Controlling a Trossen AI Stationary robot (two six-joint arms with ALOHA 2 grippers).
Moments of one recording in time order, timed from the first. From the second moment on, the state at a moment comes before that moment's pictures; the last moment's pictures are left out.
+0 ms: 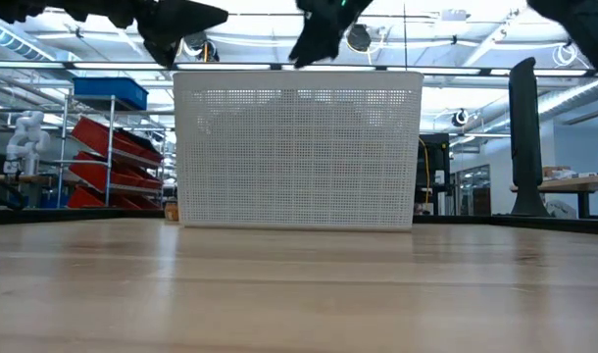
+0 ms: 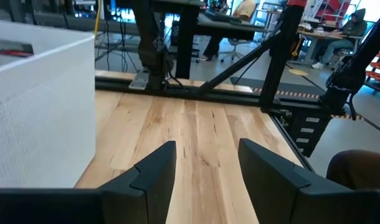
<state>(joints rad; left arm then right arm) -0.44 1.16 0.48 0.56 -0.37 -0.18 -0.46 1.99 2.25 -1.02 -0.16 -0.32</state>
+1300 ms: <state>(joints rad) -0.44 0.90 0.53 0.61 -0.65 0.05 -0.35 1.30 2.25 -1.42 -0.16 -0.03</state>
